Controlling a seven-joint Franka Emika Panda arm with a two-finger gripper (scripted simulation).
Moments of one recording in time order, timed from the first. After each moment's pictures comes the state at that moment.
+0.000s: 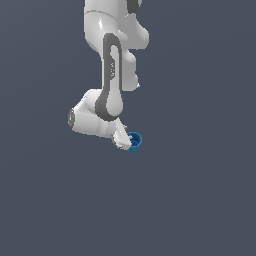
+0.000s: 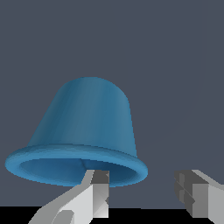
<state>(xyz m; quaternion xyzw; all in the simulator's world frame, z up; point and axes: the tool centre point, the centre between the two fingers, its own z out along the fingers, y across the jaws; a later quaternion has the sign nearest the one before) -0.084 0.000 0.083 -0.76 0.51 0.34 0.23</state>
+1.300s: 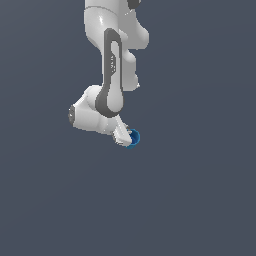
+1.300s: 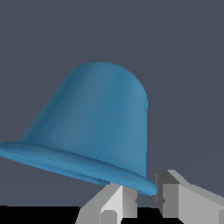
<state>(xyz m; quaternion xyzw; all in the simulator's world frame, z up) -0.096 0.002 0.091 -0.76 0.51 0.34 0.23</state>
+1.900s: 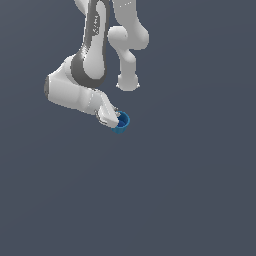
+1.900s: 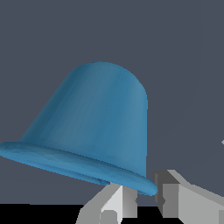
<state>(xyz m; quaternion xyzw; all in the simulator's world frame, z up) -0.126 -0.051 0.184 -0.75 0.51 0.34 0.23</state>
